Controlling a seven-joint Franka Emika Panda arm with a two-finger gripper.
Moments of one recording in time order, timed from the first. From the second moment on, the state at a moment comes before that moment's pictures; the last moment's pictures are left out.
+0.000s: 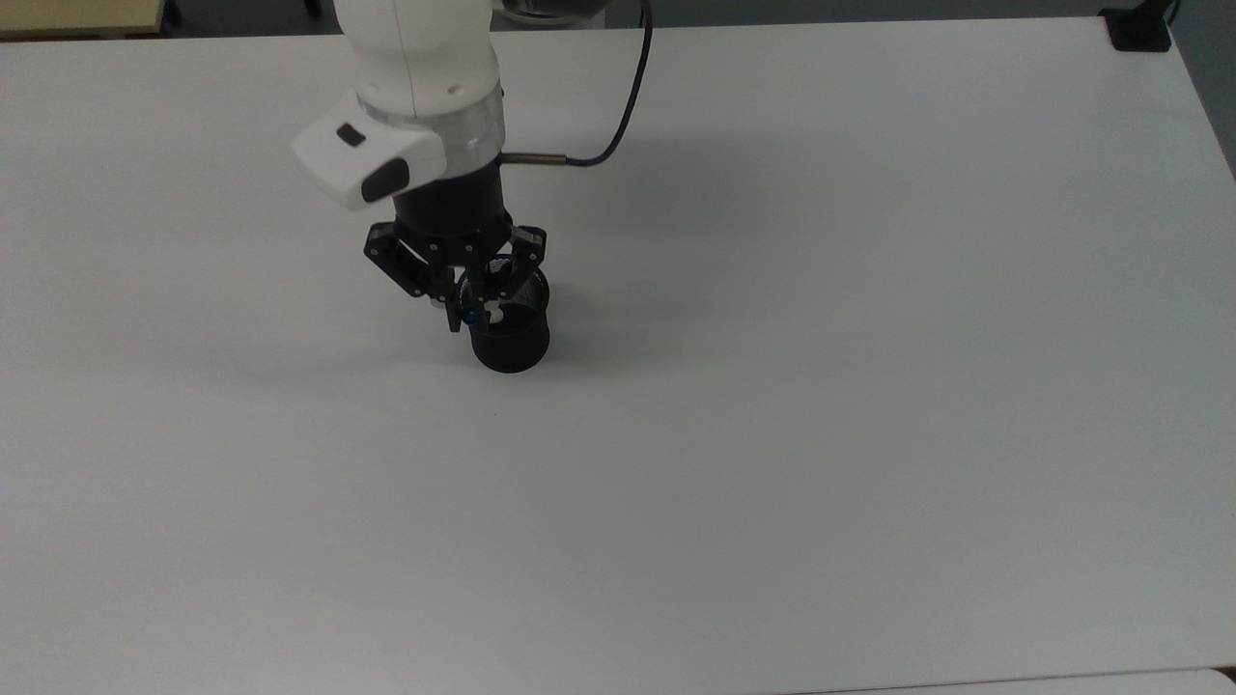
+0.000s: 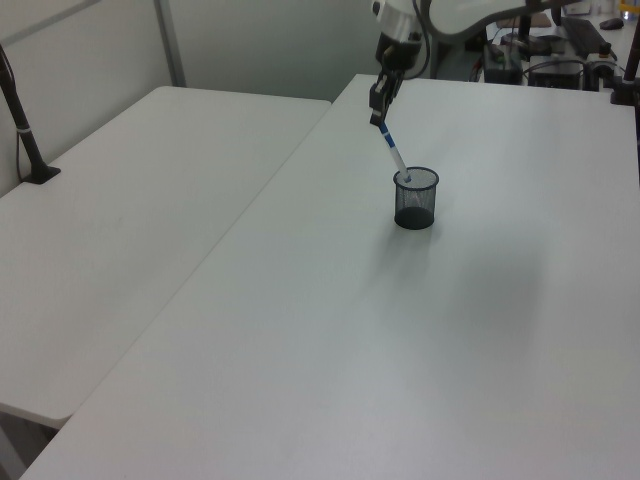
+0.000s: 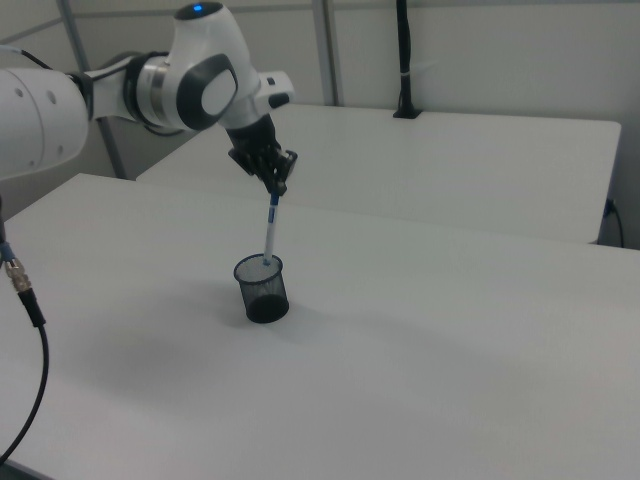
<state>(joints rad) -0.01 0.36 0.01 -1.46 -0.01 2.11 0.02</state>
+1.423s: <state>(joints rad) 0.31 0.41 0.02 -1.49 0.14 1.71 0.07</state>
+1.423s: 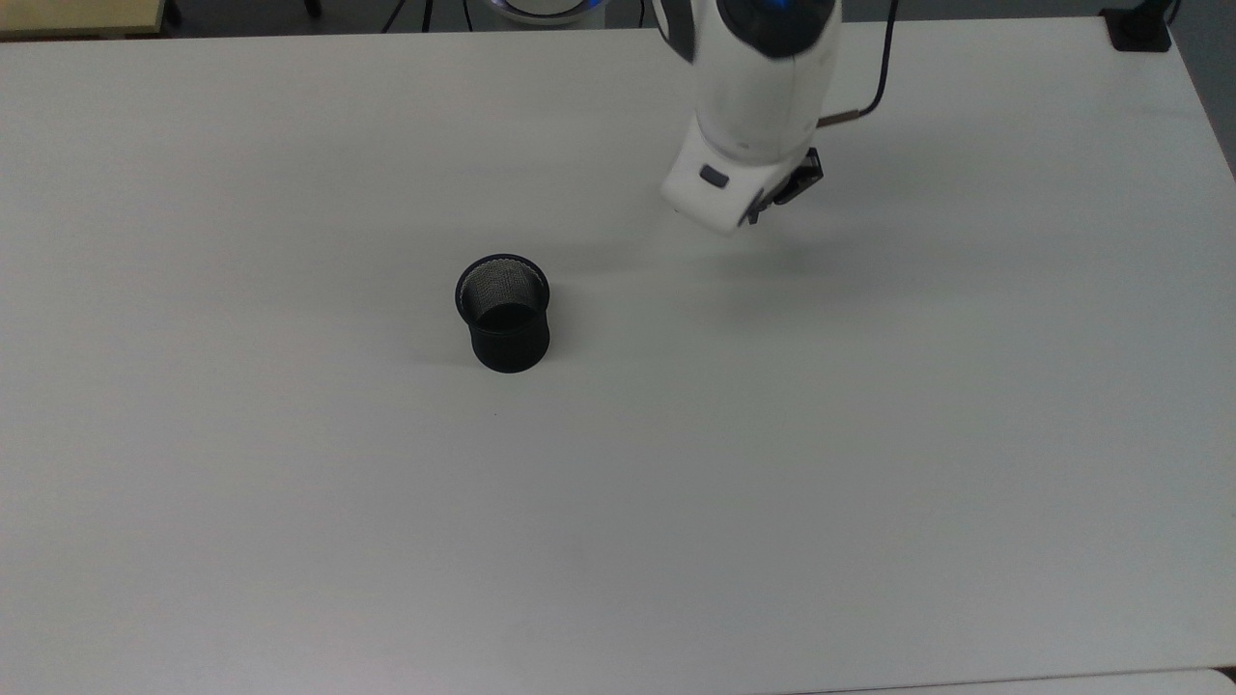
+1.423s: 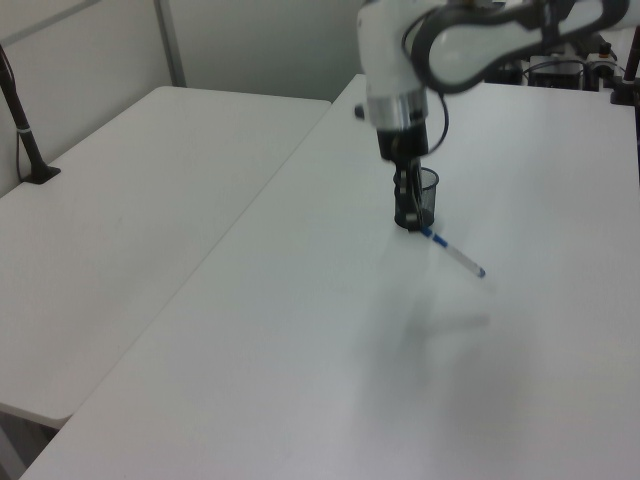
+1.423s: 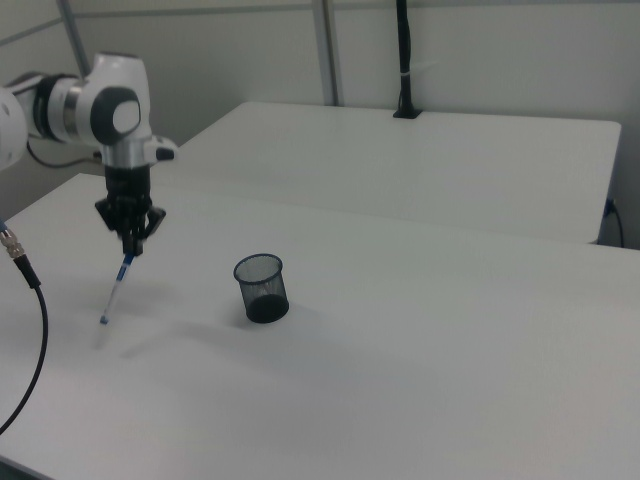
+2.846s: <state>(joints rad) 0.32 0.51 0.01 -1.56 0.13 1.81 0.18</state>
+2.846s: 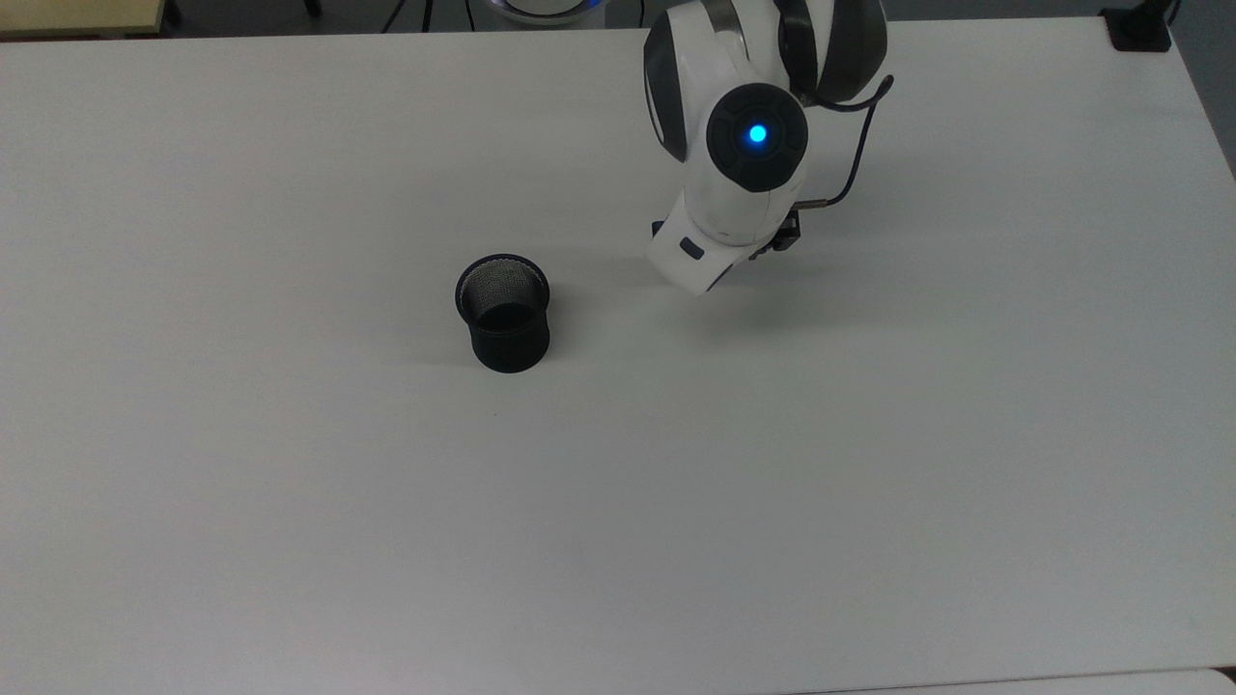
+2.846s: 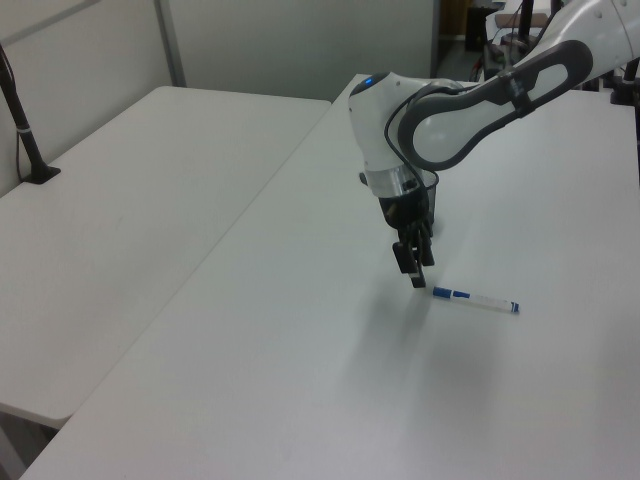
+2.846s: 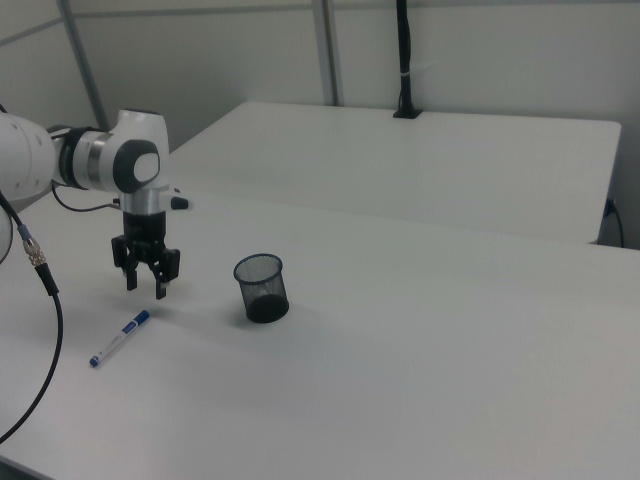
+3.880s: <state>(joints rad) 0.08 0.13 0.00 -1.55 -0.02 1.67 0.18</state>
